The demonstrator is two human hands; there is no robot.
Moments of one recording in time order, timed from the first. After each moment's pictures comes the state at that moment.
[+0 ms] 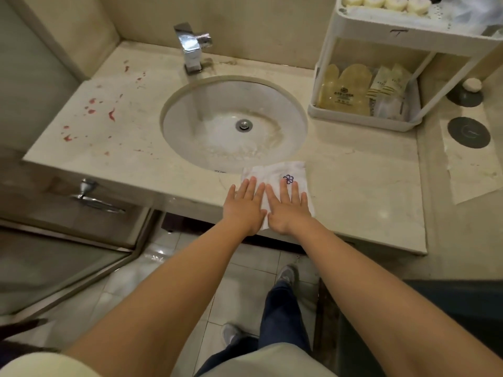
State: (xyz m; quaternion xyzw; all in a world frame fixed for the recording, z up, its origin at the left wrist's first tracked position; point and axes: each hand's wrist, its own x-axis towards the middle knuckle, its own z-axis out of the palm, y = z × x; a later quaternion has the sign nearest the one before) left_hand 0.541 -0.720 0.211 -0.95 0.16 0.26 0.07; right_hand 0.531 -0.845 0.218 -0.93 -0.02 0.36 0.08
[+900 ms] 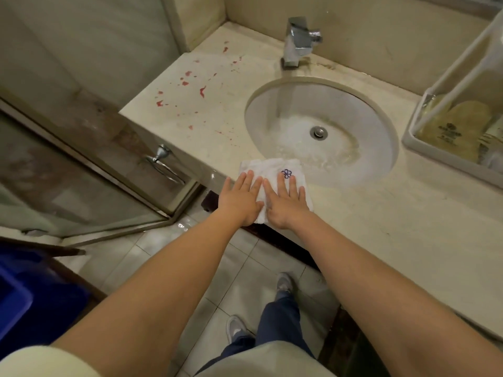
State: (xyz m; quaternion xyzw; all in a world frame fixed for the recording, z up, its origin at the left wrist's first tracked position) left_hand 0.548 -0.571 0.212 -0.96 0.00 0.29 0.02; right_hand 0.574 -0.702 0.212 -0.92 -0.18 0.35 0.03
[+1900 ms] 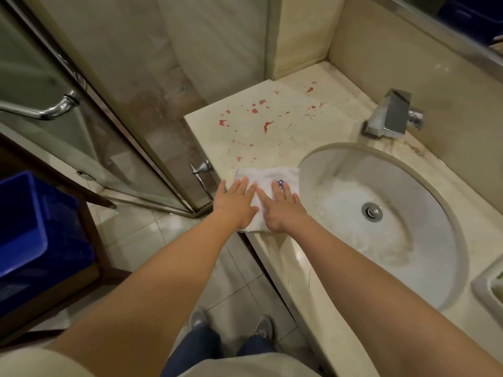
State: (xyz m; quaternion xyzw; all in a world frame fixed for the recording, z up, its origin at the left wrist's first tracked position) left_hand 0.629 -0.486 0.223 -0.93 -0.22 0.30 -0.03; right_hand 0.714 -0.597 0.216 -0.85 -0.41 0.34 -0.08
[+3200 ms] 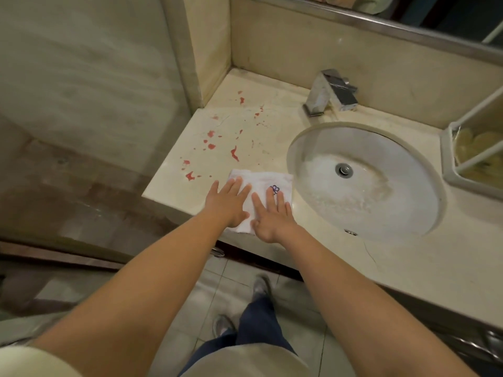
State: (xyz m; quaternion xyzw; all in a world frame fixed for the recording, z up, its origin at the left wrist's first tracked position) left_hand 0.708 -0.333 0.213 -0.95 0.14 0.29 0.06; right_hand 0.681 -0.476 0.209 -0.93 -0.07 0.37 0.06
